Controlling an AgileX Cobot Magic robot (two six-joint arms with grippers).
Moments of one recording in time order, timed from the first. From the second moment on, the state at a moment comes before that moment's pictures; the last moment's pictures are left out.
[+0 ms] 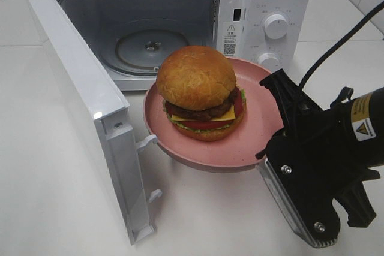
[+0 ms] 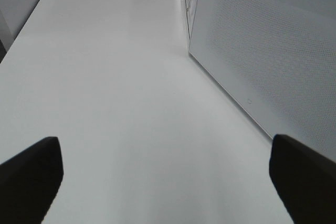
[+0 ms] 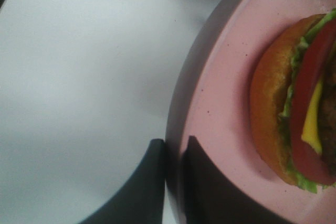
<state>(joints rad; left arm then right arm) 0.04 0.00 -0.52 -0.09 1.07 0.02 0.77 1.23 -0.58 -0.13 0.33 -1.39</state>
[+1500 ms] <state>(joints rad) 0.04 0.00 -0.52 -0.09 1.07 0.02 0.77 1.31 -0.61 0.01 0.29 -1.49</state>
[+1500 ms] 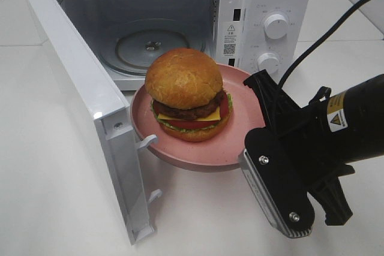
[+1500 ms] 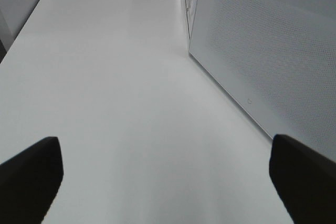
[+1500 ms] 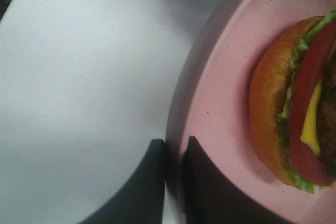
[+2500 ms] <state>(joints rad) 0.04 0.00 -0.52 -0.09 1.07 0.02 0.73 1.43 -0.72 0.01 0.26 -1.50</state>
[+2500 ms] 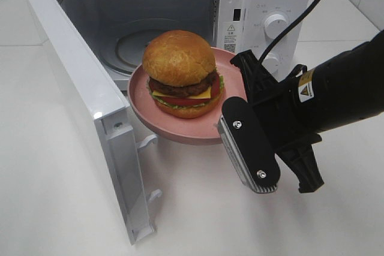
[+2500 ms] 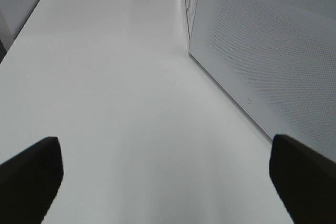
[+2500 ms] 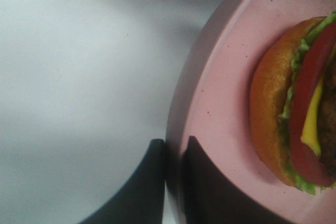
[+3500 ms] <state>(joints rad) 0.04 0.00 -0.52 -0.09 1.07 0.02 0.73 1.63 -0.93 0.02 0.25 -1.50</state>
